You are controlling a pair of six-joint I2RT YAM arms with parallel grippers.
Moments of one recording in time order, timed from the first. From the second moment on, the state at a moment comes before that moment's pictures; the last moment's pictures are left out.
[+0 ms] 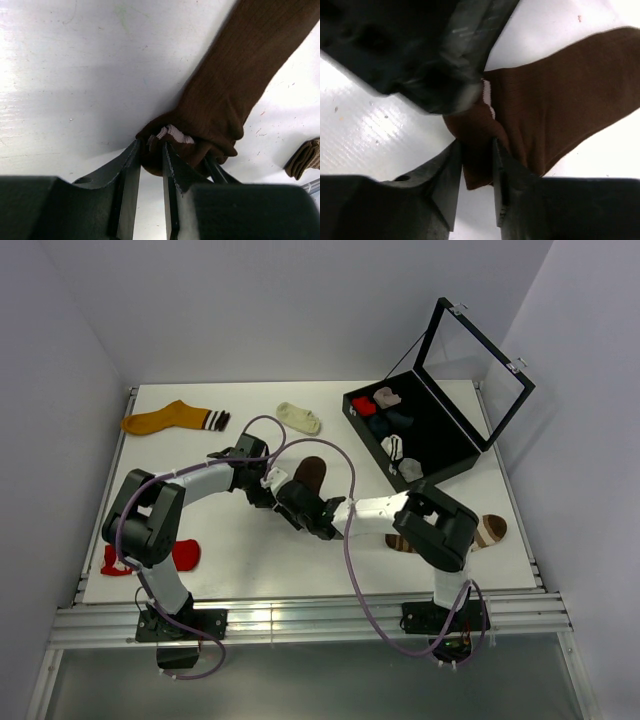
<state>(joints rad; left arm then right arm) -0.45 1.77 1.03 -0.38 0.21 -0.74 1.01 1.87 1.02 0.08 0.30 0.01</state>
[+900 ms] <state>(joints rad) -0.37 1.45 0.84 -0.38 0.11 -0.86 0.66 1.98 1.14 -0.07 -0.64 0.47</state>
